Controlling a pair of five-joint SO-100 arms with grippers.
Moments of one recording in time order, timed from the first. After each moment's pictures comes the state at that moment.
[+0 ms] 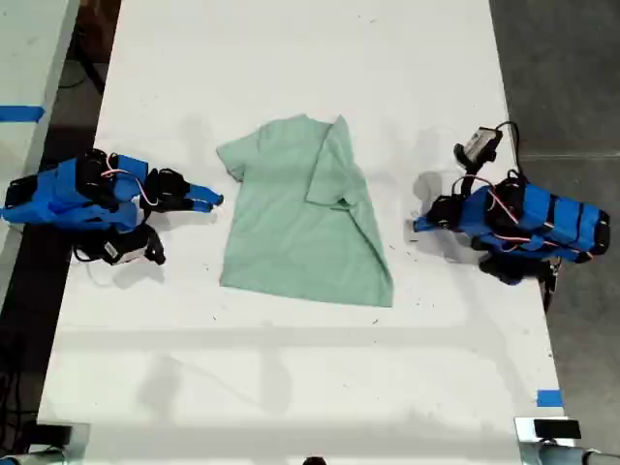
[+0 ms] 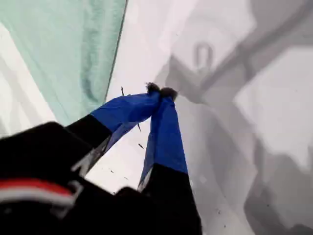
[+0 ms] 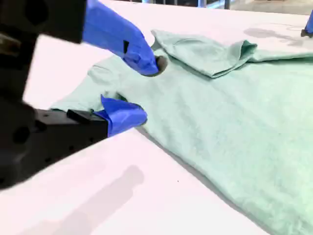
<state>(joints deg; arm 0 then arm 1) -15.6 206.4 184.4 61.2 0.3 18.8 200.4 174.5 79.3 -12.5</state>
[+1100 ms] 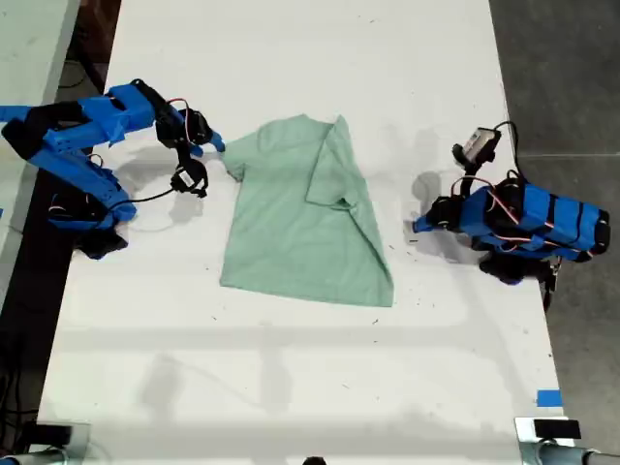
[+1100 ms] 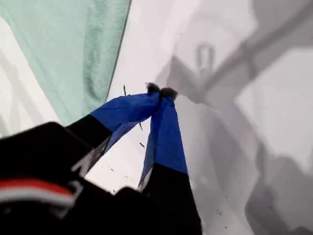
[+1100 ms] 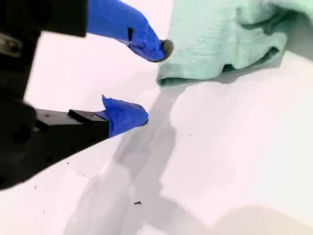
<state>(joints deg) -55.3 113.3 131.3 53.3 33.5 18.0 200.4 174.5 78.9 -12.9</state>
